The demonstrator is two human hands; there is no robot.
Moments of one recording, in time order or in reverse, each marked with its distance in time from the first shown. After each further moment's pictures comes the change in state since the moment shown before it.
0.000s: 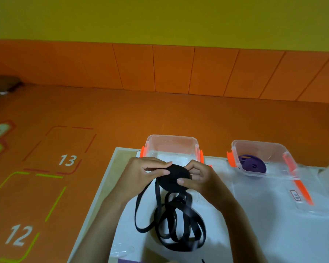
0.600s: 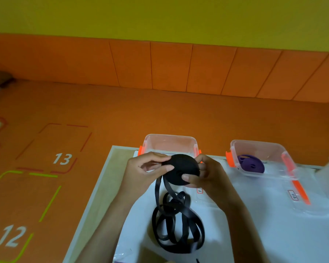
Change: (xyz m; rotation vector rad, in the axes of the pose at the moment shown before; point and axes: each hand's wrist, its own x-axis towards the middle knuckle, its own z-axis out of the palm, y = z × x) left_hand 0.007 -0.003 0.015 -0.225 0.215 0.064; right_hand 0.007 -0.004 -0.012 0.033 0.126 -0.002
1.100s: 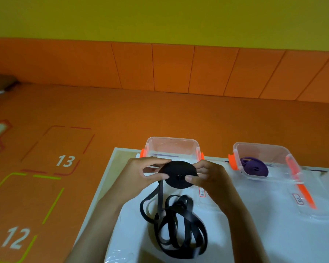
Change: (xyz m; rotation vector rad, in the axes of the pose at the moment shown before) left_hand 0.013 0.003 -0.026 0.308 -0.245 -0.098; right_hand 0.009 0.006 -0.001 -0.078 0.063 -0.028
